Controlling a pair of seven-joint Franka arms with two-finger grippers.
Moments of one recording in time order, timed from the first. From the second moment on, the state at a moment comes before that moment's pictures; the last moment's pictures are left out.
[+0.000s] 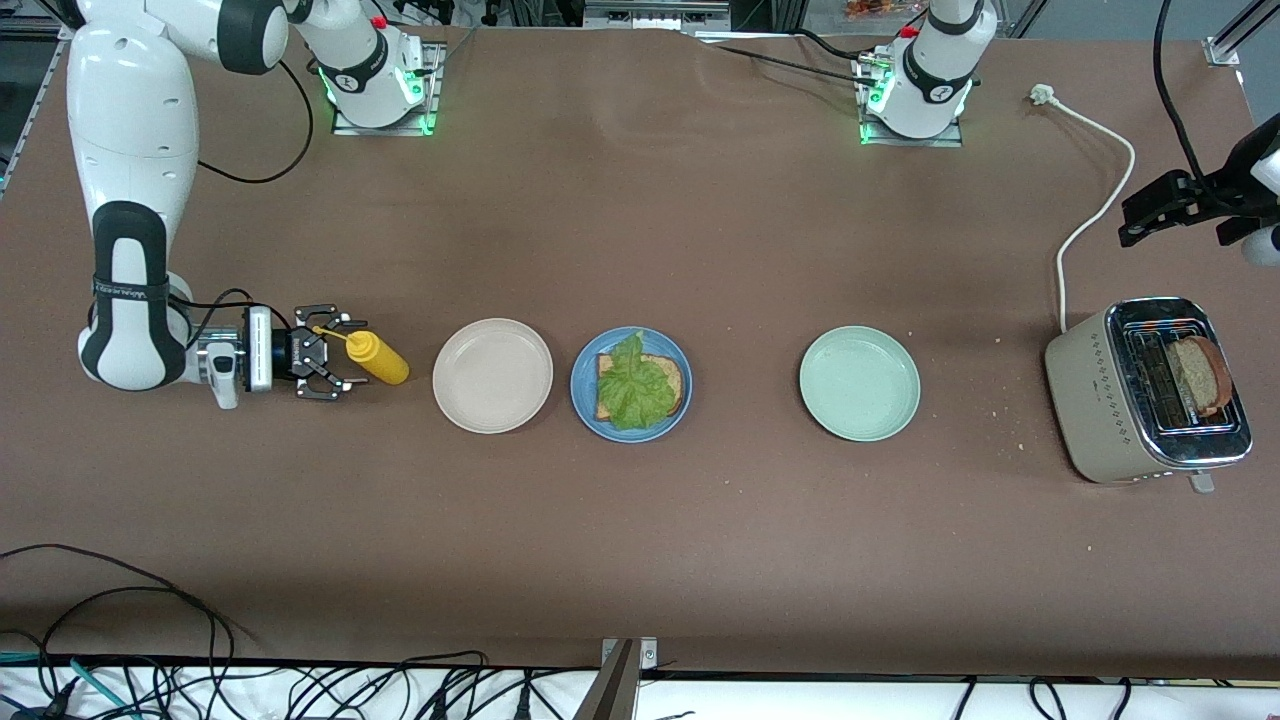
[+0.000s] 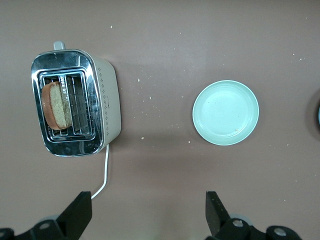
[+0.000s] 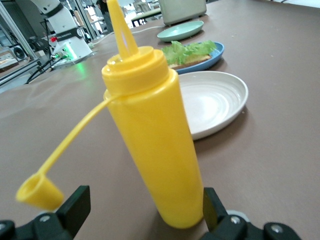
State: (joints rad) left arm -0.07 0.06 0.06 -1.44 0.05 1.43 -0.01; right arm 0.23 0.83 -0.55 -1.79 1.25 1.46 -2.41
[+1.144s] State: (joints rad) left arm -0.07 0.06 0.06 -1.44 0.05 1.43 -0.01; right arm 0.20 0.84 -0.50 -1.72 1.25 1.40 -2.42
